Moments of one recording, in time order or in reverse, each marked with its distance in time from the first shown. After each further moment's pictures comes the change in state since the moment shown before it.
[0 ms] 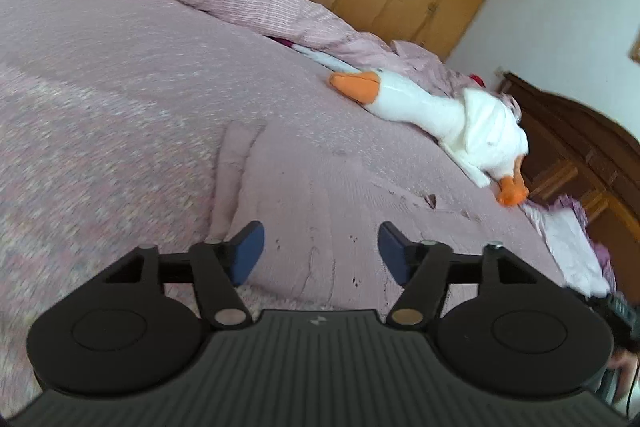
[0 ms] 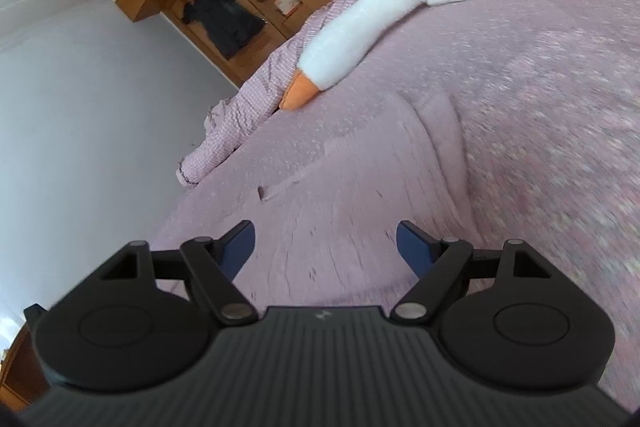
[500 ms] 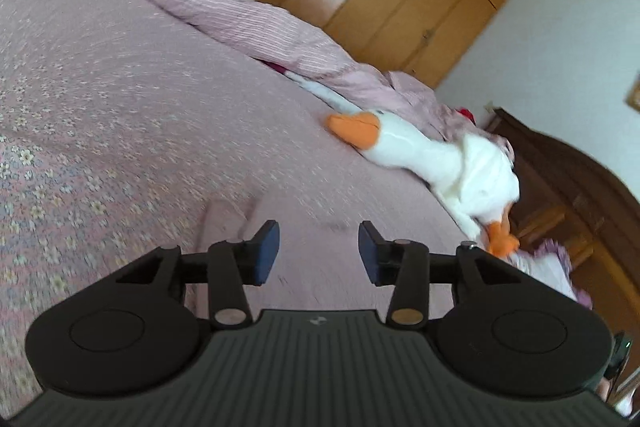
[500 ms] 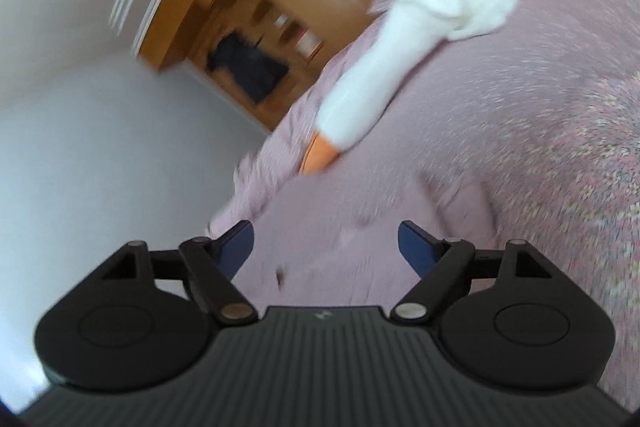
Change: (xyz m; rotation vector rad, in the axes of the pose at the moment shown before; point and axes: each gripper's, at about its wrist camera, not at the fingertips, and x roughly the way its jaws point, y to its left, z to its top) left arm 0.077 0.024 0.075 -0.043 -0.037 -0.085; right arm 0.058 -0.022 0.061 0.035 -0.101 0.129
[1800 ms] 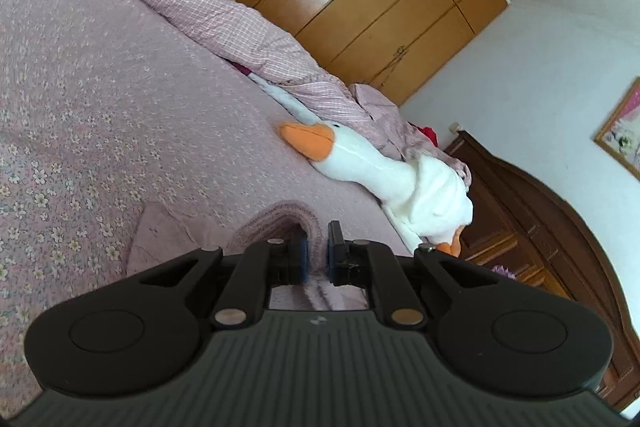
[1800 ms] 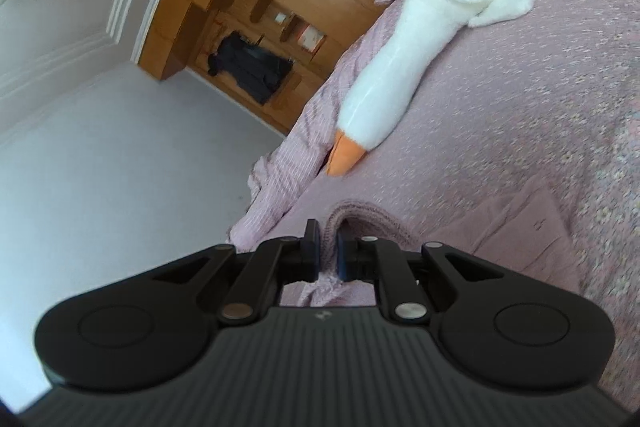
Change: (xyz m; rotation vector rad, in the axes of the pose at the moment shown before) left arm -0.005 -0.017 0.020 -0.143 -0.020 -0.130; right arm 0.046 0.016 0.029 0.130 -0.013 0.030
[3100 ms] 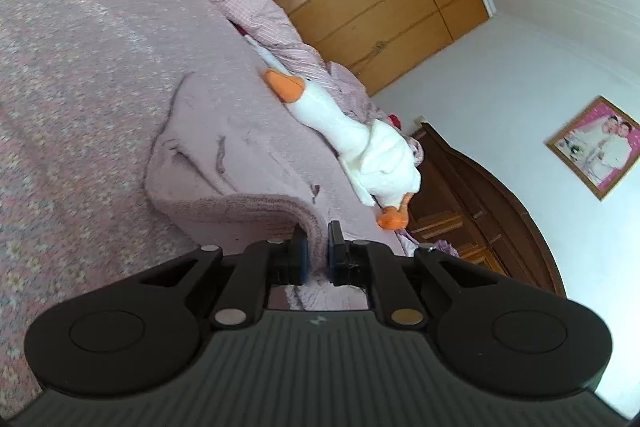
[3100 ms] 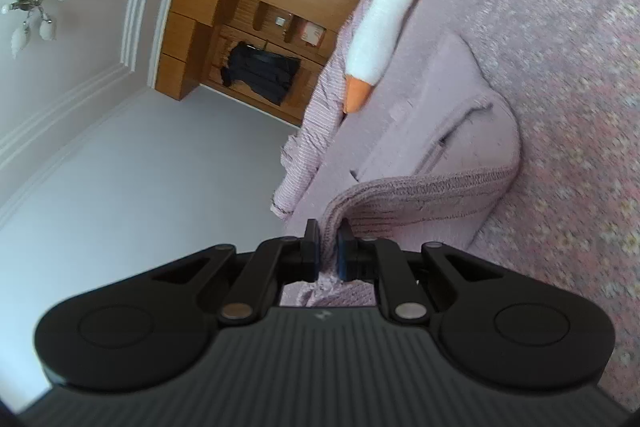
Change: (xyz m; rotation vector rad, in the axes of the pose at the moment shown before) left arm -0.203 -0.018 -0.140 -0.102 0.037 -0.107; right arm -0.188 0.021 -0.146 0.164 0.007 0.072
